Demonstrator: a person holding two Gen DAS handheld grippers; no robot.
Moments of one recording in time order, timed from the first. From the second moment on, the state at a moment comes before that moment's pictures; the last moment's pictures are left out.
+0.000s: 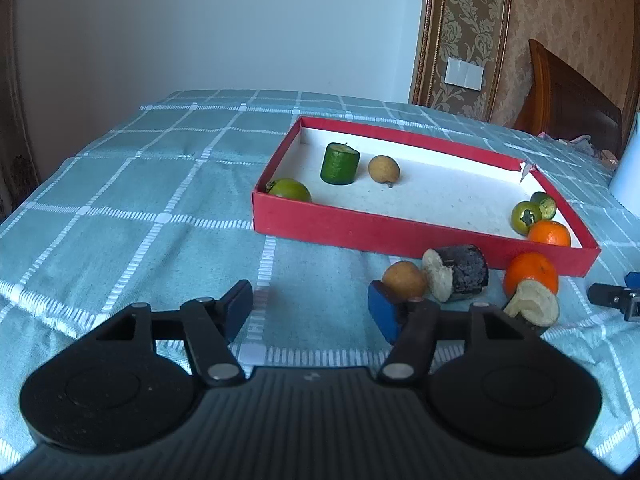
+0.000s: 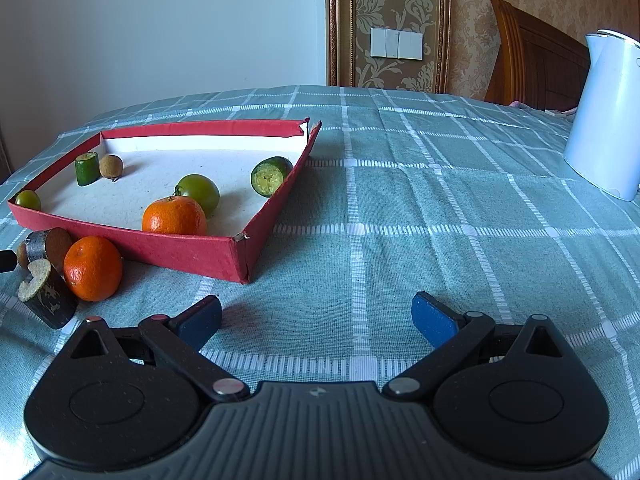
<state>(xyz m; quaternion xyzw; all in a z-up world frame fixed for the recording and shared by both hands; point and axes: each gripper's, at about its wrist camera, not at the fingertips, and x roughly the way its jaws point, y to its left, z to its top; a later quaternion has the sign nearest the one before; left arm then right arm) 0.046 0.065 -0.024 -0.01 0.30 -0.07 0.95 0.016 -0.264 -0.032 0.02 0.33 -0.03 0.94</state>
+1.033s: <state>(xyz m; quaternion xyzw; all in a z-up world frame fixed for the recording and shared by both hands) 0.052 0.055 -0.028 0.00 0.31 -0.10 0.94 -0.012 -0.227 -0.010 0.04 0.27 0.08 0.96</state>
